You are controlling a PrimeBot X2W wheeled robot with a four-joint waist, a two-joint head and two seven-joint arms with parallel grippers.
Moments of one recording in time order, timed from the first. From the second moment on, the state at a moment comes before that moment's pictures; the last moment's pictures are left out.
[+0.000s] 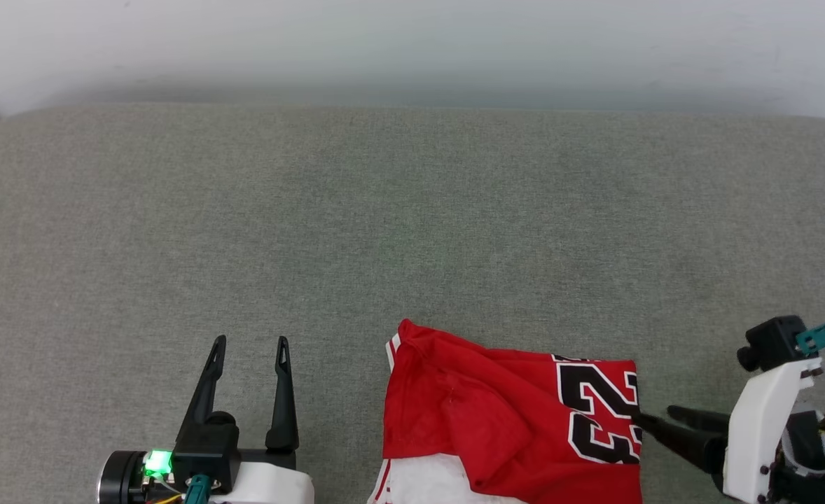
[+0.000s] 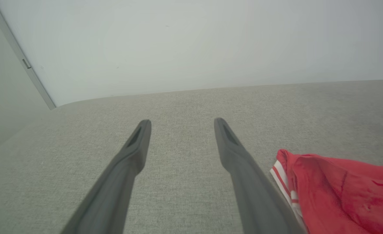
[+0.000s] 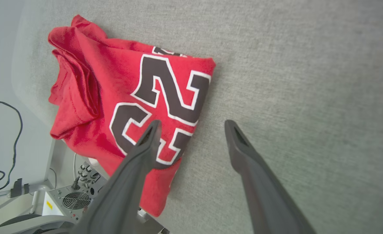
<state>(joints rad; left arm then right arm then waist) 0.05 0.07 -0.14 0.01 -0.02 0.12 -0.26 -0.12 -0.51 0.23 0.03 0.92 0.13 0.76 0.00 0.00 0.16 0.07</state>
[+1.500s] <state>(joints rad) 0.08 0.06 -0.12 0.02 -0.02 0.12 -0.26 -0.45 -0.78 0.64 -0.04 0.87 0.13 0.51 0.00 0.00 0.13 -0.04</state>
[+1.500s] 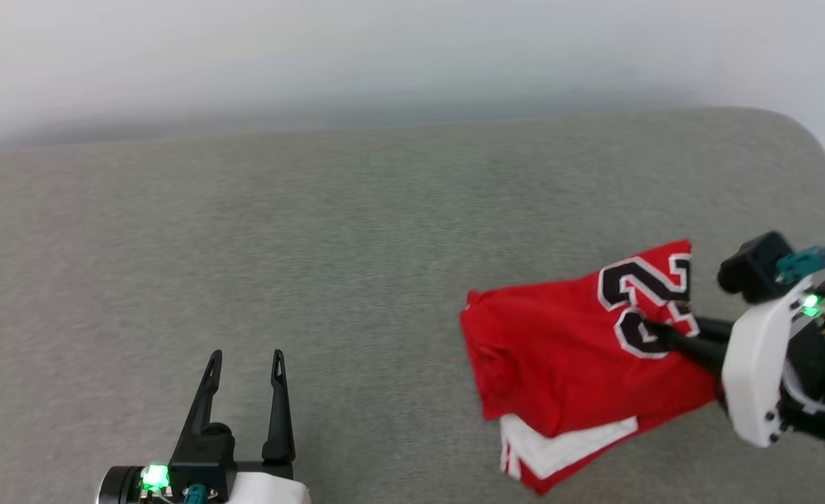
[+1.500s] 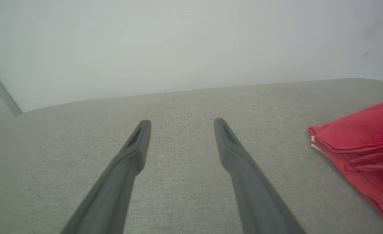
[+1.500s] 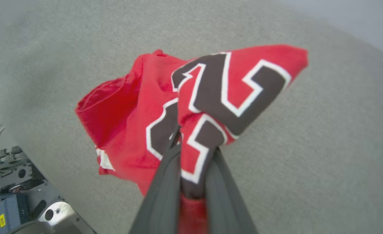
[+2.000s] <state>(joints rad) -0.05 0.11 -0.11 -0.03 0.01 0.10 -0.26 -0.57 -0.89 0.47 0.19 0.69 0.13 0.50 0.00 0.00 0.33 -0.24</state>
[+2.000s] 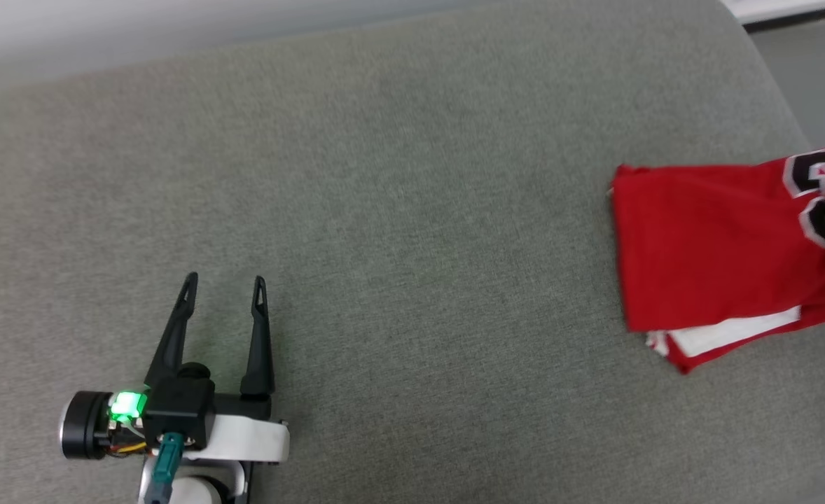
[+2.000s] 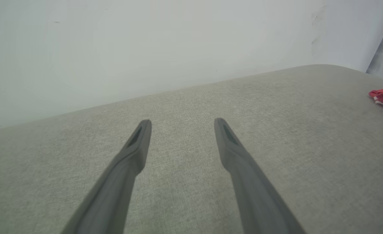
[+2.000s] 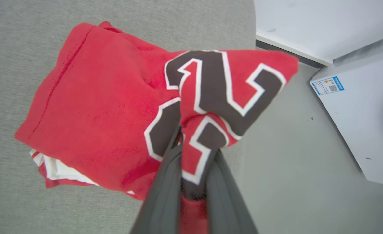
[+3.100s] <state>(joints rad) -0.03 0.10 -0.12 -0.03 -0.02 0.14 -0.26 -0.65 -0.68 0.01 0.54 0.08 0.13 -0.08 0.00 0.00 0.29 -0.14</state>
